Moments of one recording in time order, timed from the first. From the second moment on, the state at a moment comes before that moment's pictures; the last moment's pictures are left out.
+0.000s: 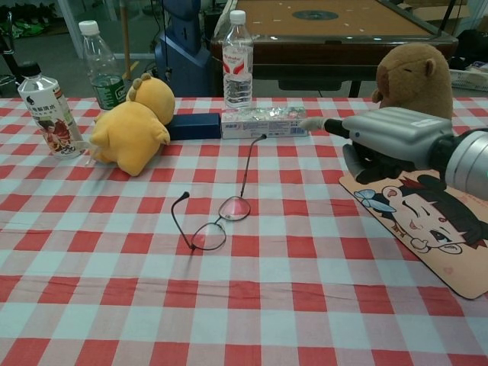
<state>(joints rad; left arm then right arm) 0.03 -1.12 0.00 -1.60 1.51 1.55 0.01 0.60 -1.52 0.20 -1.56 -1.28 0.90 -0.48</state>
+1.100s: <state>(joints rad) 0.06 -1.13 0.01 -1.52 1.48 1.56 -0.08 0.85 -1.90 0.17 -1.27 -1.07 0.80 -0.62</state>
